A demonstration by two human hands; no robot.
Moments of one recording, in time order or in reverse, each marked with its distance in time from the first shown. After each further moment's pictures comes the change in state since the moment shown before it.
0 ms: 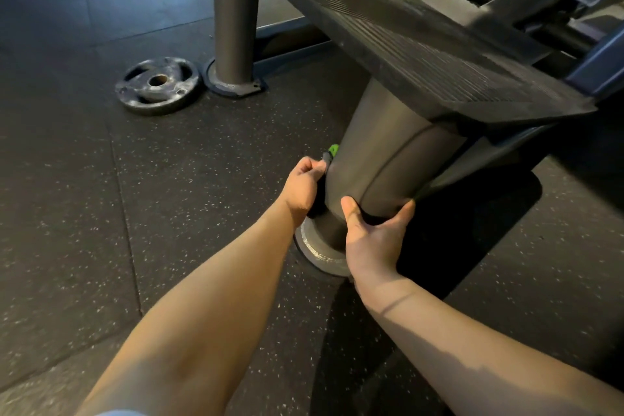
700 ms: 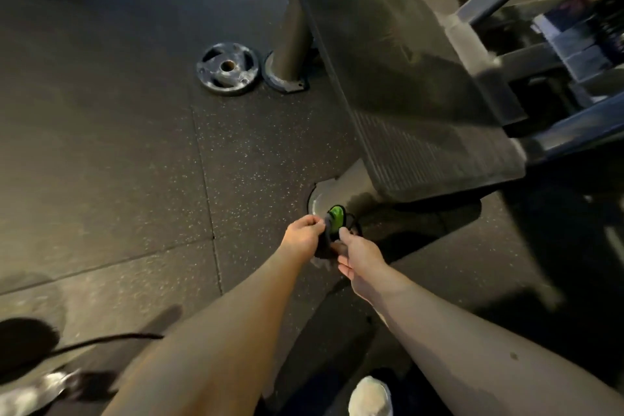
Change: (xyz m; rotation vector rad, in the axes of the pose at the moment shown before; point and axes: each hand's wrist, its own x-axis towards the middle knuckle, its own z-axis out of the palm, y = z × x) left_hand -0.261 0.154 -0.010 0.053 0.116 -0.419; right_hand -0.100 -0.223 -0.091 -0.196 -0.506 0.800
